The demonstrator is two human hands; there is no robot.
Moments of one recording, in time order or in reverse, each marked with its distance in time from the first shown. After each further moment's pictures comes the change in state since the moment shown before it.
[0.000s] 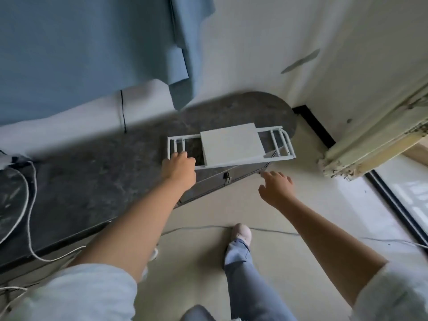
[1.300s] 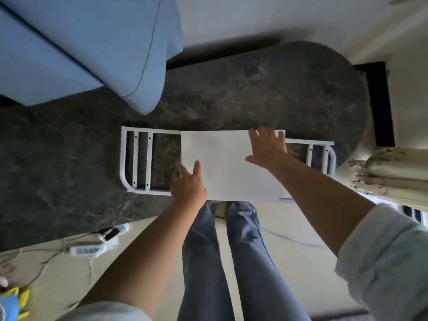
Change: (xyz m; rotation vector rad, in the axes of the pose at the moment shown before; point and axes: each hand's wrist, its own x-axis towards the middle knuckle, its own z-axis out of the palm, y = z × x) left_hand 0.299 0.073 0.158 -0.364 -0.546 -0.365; right_hand 0.437 -0.017 0.042 -0.408 -0.396 -0.276
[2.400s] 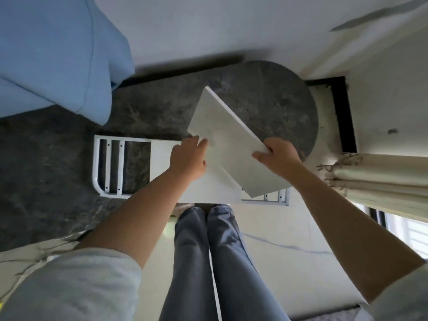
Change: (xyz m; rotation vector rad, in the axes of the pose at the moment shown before) left_hand 0.011 0.087 -0.065 0.174 0.165 0.372; right_hand -0.074 0.107 -0.042 0.526 0.079 0.086
